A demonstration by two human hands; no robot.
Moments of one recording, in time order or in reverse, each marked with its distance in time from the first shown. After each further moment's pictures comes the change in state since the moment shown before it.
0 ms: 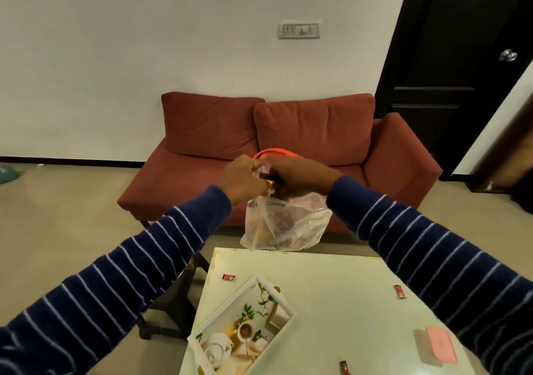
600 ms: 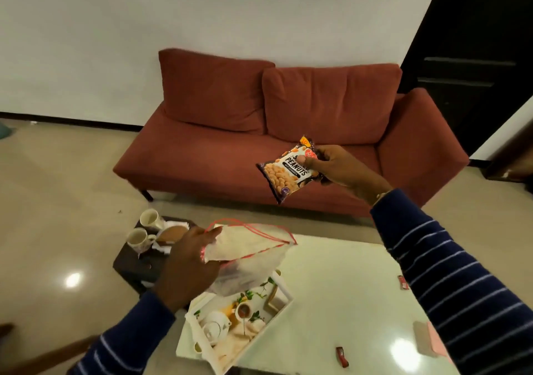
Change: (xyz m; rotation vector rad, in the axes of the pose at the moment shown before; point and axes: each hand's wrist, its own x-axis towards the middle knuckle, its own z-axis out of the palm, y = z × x) left_hand -0.081 -0.135 0.042 -0.003 -0.006 -0.151; right_hand 0.040 0.091 0.054 0.959 0.166 0.325
